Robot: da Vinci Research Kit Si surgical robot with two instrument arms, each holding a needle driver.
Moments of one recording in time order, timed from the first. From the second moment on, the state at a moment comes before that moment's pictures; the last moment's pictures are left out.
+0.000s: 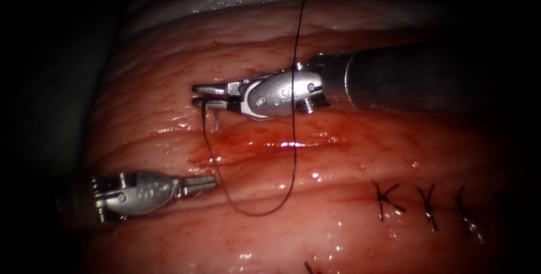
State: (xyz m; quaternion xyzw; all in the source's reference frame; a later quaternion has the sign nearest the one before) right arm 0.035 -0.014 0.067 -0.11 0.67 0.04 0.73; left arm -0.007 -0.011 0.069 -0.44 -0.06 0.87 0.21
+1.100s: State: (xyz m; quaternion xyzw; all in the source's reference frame) right arm 0.033 -0.020 0.071 0.02 0.60 0.11 0.79; left arm -0.006 -0.011 0.070 -0.44 -0.05 0.87 0.21
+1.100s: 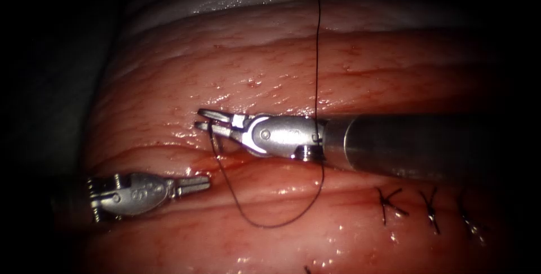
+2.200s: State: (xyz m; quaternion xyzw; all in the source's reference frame) right arm 0.032 -0.022 0.071 0.02 0.57 -0.05 0.82; left arm -0.006 -0.011 0.070 -0.44 -0.05 0.87 0.21
